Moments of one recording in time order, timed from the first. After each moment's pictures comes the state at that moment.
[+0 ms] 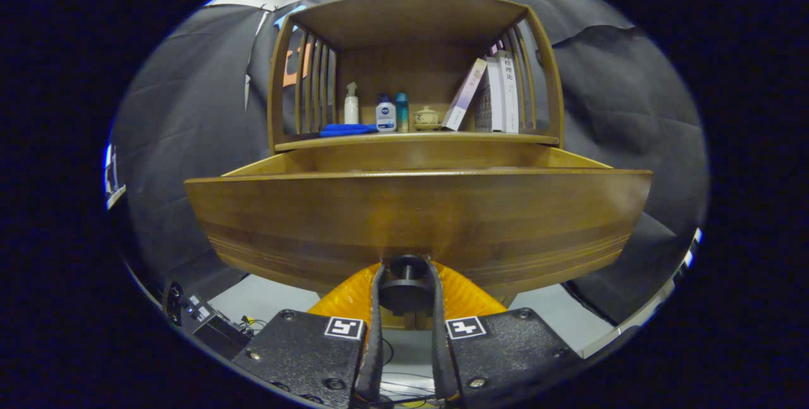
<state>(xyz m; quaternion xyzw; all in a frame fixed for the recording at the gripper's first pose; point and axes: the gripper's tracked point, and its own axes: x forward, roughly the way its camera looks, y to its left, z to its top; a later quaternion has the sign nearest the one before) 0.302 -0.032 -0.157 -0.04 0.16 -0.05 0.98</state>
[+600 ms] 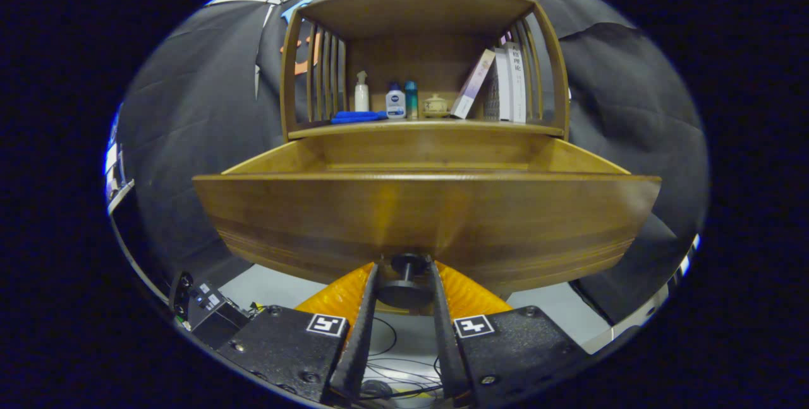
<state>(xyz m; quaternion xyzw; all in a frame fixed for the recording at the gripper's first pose) 0.290 -0.025 -0.137 -0.04 0.19 -0.02 0.98</state>
